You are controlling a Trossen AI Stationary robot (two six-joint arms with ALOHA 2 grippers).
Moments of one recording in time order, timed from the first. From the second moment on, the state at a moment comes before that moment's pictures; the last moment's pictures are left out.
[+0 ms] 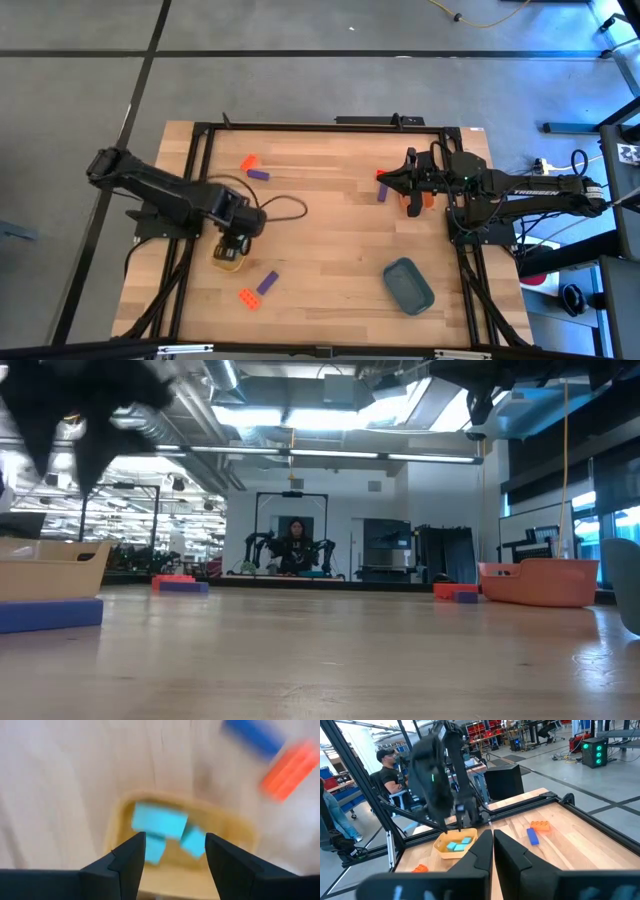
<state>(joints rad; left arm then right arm) -0.23 1.26 1.00 -1.10 0.08 -0.17 -0.10 0.79 0.60 0.14 -0.02 0.29</state>
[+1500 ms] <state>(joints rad) 0.02 0.77 0.57 0.32 -0.24 -0.20 -0.10 0.79 0.60 0.19 -0.02 0.28</state>
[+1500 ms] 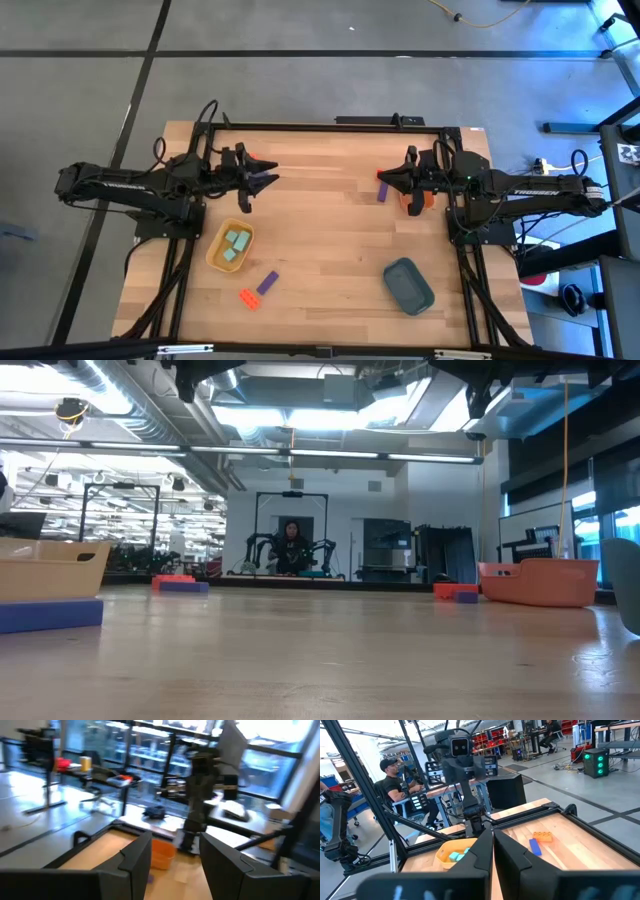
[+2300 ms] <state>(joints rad) 0.63 1.51 1.07 -0.99 0.05 0.33 -0.10 0.79 0.60 0.19 0.01 0.28</state>
